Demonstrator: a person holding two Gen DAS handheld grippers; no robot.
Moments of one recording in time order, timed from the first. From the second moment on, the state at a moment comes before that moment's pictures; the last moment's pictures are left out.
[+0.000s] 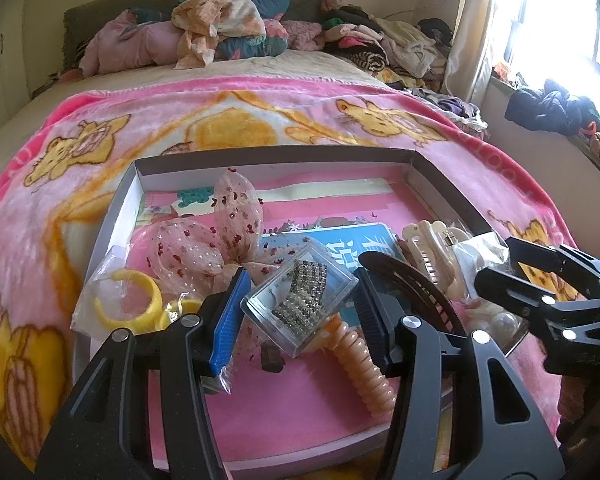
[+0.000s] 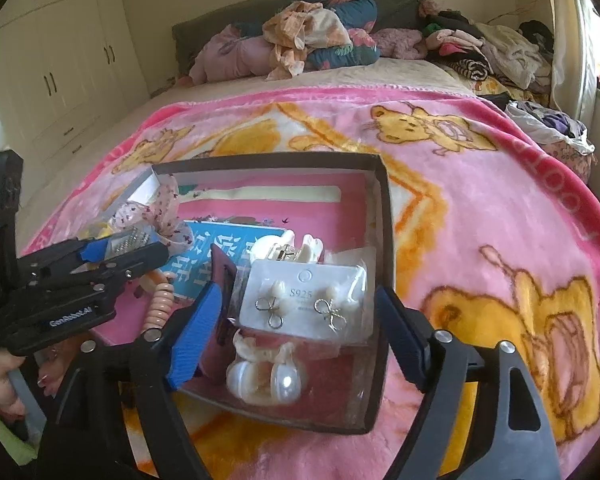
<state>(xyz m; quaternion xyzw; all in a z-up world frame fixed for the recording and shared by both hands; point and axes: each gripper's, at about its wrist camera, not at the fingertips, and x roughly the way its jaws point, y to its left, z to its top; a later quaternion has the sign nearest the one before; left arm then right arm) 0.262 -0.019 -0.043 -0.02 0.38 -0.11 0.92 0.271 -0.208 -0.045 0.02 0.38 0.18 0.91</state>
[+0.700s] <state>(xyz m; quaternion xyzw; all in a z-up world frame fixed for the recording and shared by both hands) 0.244 -0.024 -0.026 -0.02 0.36 -0.11 0.92 0.238 -0.230 -0.016 0.03 0.34 0.15 0.93</state>
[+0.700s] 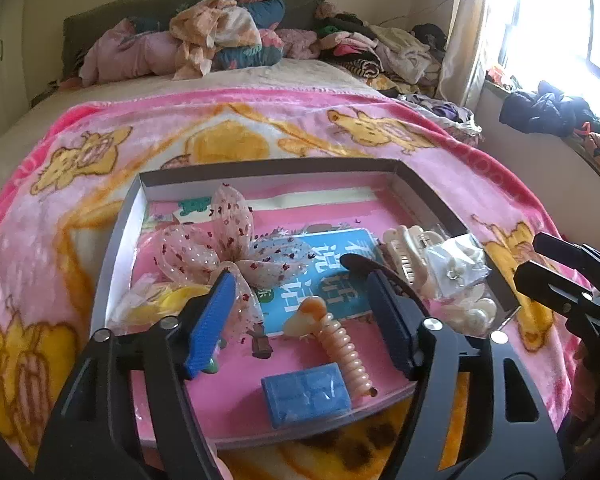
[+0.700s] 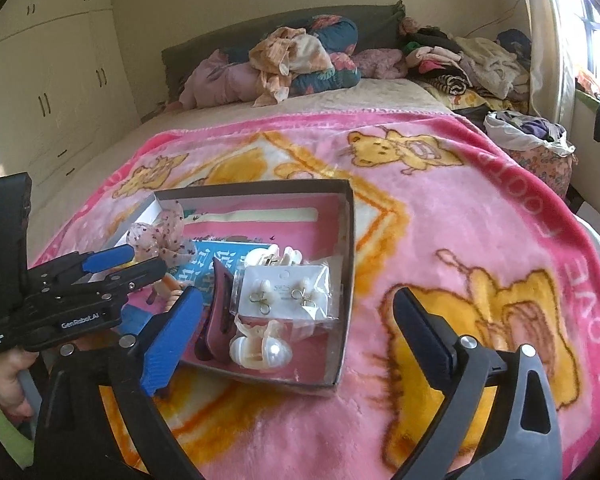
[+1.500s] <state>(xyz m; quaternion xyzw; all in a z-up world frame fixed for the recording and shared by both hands) 0.189 -0.016 0.008 -0.03 0.33 -0.11 0.94 0.188 -0.222 0.005 0.01 0.31 0.16 0.94</state>
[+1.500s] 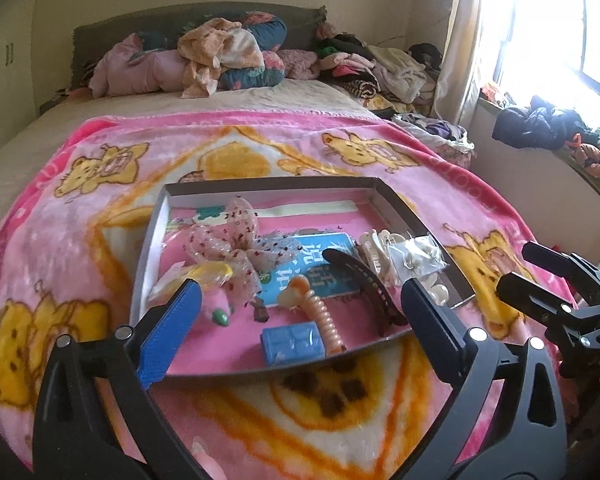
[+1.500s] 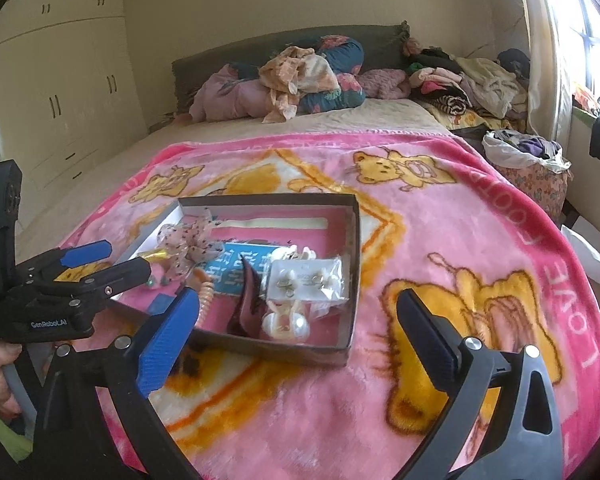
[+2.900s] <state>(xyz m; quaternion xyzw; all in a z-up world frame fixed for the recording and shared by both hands) 0.106 0.005 -0.024 -0.03 0.29 -0.05 0.95 0.112 -0.213 -0.035 0.01 0.24 0.14 0.96</state>
